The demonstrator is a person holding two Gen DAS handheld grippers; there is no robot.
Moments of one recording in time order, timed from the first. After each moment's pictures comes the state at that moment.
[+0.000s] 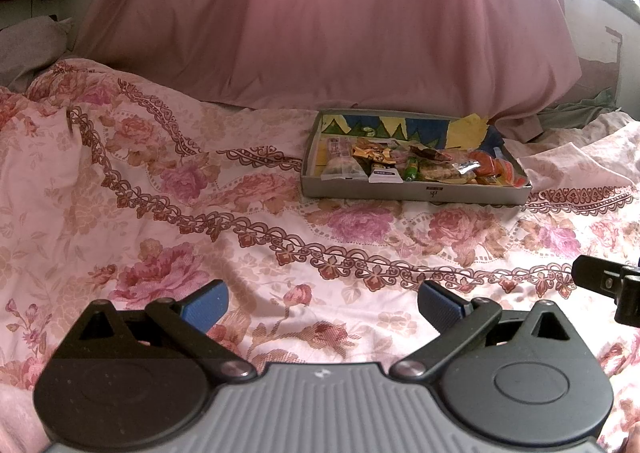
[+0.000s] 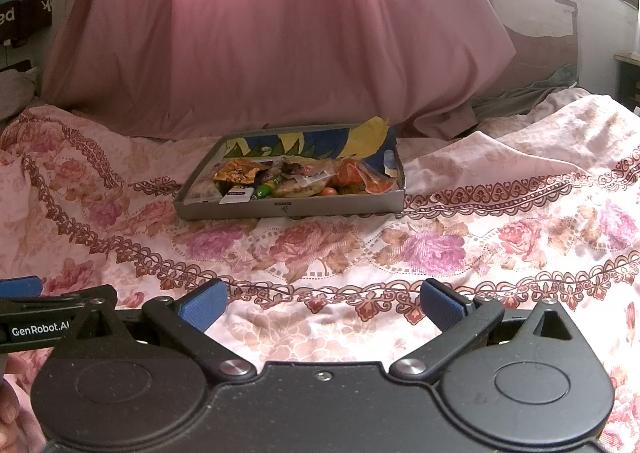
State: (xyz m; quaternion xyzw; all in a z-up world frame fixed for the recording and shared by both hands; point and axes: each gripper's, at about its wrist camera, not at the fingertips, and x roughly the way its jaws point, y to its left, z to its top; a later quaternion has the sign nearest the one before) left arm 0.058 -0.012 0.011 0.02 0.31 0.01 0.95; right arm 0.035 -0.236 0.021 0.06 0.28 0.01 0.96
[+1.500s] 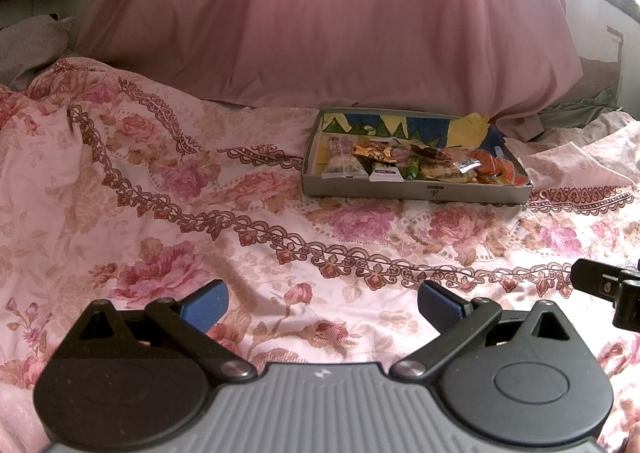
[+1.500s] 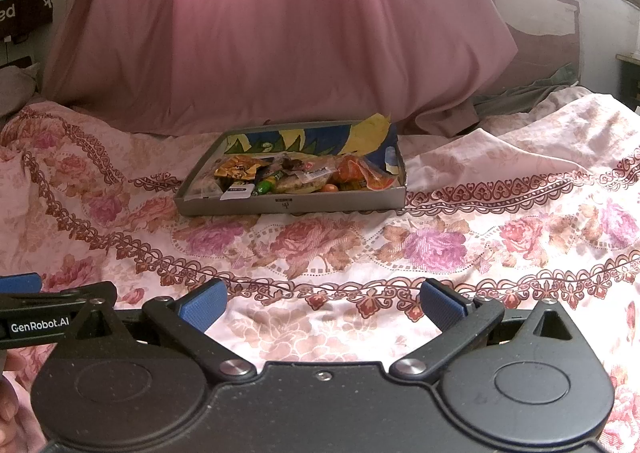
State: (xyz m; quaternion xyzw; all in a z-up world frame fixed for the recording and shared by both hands) left arm 0.059 -0.012 0.011 0.02 0.31 0.01 0.95; right arm 0.034 -0.235 0.018 0.06 0.28 0.01 0.96
